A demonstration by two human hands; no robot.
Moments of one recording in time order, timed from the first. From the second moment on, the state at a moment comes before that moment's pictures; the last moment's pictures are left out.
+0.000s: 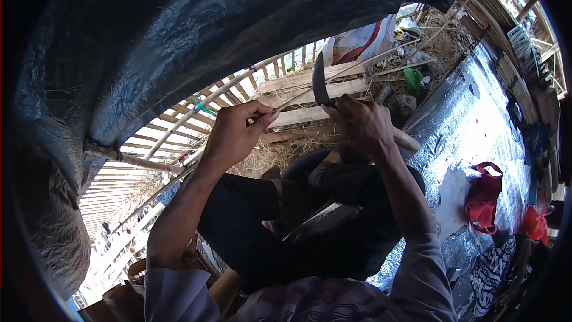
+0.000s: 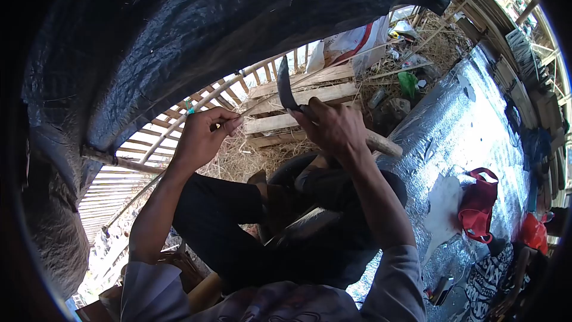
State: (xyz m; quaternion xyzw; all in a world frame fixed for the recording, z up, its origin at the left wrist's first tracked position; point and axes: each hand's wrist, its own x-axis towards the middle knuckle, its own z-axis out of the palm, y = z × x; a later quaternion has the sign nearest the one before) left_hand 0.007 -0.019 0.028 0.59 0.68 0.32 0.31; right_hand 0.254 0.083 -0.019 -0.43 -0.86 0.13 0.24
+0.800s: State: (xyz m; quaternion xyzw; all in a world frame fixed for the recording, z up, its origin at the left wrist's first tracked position) left_hand 0.002 -0.027 0.024 0.59 0.70 0.31 0.27; right_hand 0.263 0.095 -0.008 -0.48 -0.83 0.19 0.19
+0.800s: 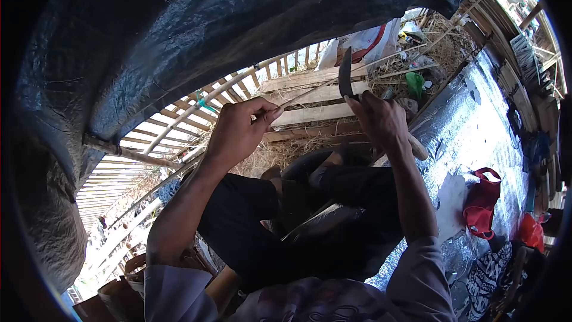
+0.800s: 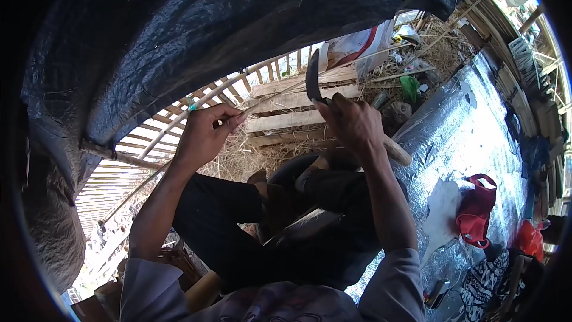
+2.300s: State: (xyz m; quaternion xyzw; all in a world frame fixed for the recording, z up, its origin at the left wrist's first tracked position) left_hand 0.001 -0.028 0.035 0.61 0.68 0.35 0.22; right_hand 0.283 0.108 -0.019 -0.59 -0.76 0.16 0.21
